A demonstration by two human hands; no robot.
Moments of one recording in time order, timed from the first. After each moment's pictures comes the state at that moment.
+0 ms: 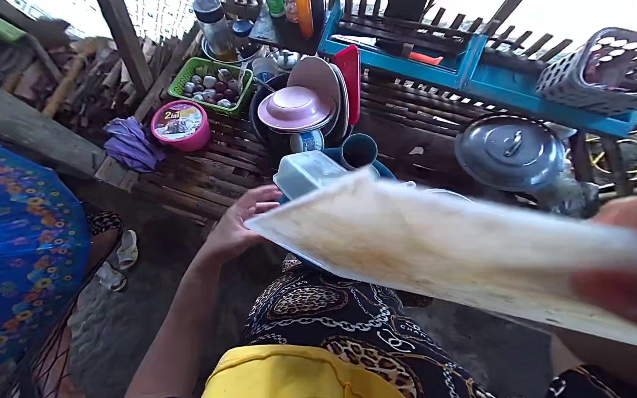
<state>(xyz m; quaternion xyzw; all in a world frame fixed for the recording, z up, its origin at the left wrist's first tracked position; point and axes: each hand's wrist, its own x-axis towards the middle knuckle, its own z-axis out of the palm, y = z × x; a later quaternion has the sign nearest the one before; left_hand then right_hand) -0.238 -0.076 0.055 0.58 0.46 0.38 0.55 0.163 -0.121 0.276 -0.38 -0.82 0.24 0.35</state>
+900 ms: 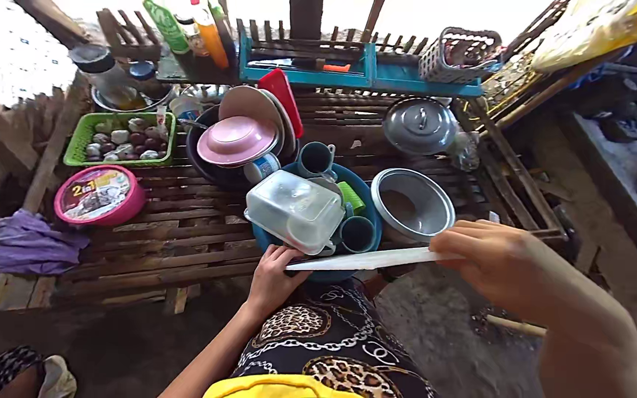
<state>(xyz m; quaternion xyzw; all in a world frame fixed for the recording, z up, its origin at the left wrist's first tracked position) -0.202 -0.079 -0.040 0.83 0.36 0.30 0.31 0.113 -0.182 0.223 -0.59 -0.80 0.06 0.07</state>
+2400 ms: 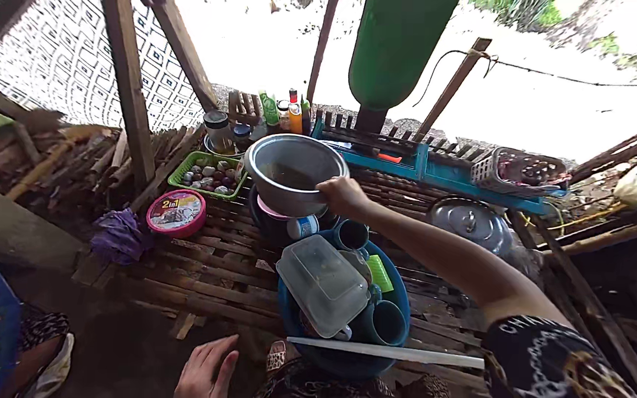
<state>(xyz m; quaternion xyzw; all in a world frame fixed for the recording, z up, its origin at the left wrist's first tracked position) -0.302 -0.146 0.019 0.69 0.63 0.30 0.21 0.009 0.166 0.147 -0.49 -0.86 0.14 0.05</state>
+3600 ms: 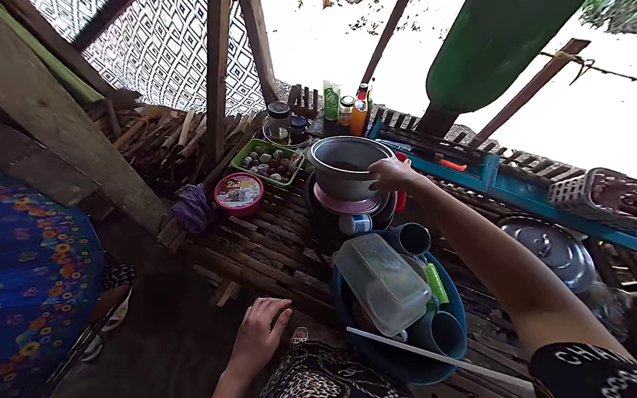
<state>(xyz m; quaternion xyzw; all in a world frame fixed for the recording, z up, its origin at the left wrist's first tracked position) -0.343 -0.116 -0.018 0.68 0.63 0.30 0.22 -0.052 0.235 0.154 -0.56 -0.81 0.15 -0.12</state>
